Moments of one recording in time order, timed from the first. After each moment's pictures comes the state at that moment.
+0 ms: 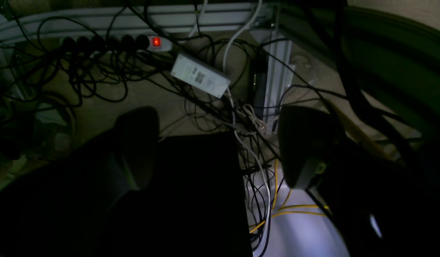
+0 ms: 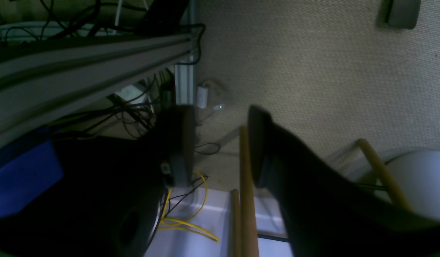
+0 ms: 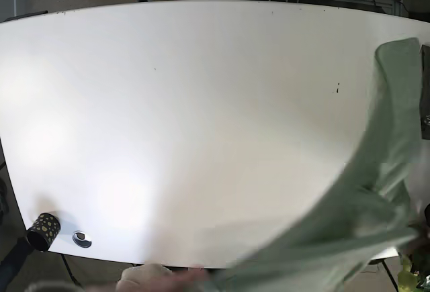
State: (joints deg) left arm 6.0 -0.2 -3.9 5.0 6.6 -0.9 -8.0; right arm -11.3 10.1 -7.1 21.0 5.7 14.8 6.9
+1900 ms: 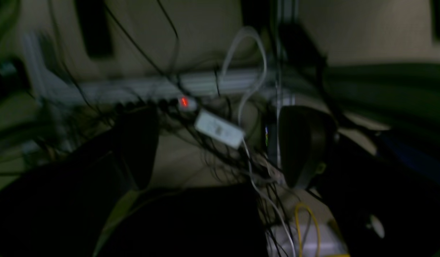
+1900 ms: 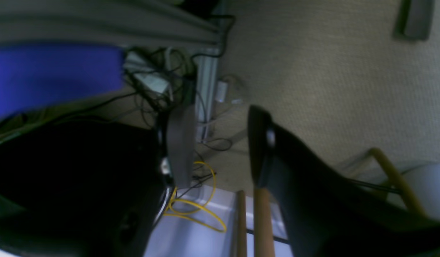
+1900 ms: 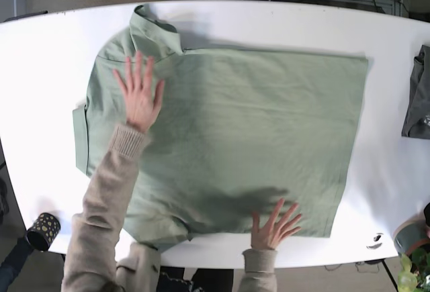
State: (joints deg) left arm 40.0 -0.2 -3.9 59.4 6.7 -1.0 -7.2; right arm -37.4 12.8 -6.9 52.1 6.2 14.9 7.6
